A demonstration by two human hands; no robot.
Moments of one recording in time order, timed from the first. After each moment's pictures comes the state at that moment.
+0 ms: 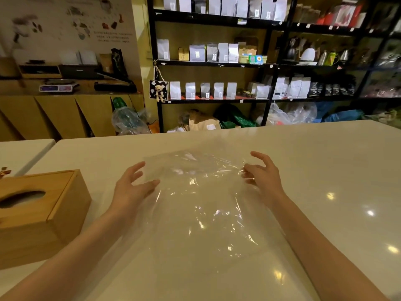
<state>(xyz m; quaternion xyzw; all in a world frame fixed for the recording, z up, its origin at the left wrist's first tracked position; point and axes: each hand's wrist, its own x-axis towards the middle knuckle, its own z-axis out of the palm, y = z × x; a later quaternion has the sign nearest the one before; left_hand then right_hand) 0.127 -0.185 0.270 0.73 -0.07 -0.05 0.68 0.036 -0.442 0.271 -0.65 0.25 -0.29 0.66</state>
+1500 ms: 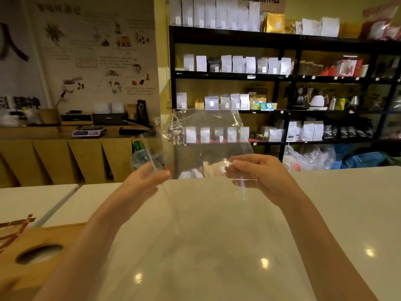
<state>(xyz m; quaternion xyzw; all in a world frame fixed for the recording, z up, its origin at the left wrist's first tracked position) 0.159 -0.180 0.378 0.70 -0.25 -0.12 0.65 0.061 -0.419 0.398 -0.72 0.00 -0.18 0.67</state>
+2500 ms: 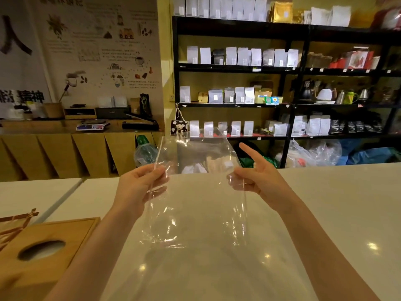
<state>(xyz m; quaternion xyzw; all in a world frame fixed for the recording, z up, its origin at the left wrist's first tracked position) 0.169 -0.188 0.363 0.62 -0.10 -0.05 0.78 0.085 -0.425 0.367 -0.71 0.00 -0.17 0.68</state>
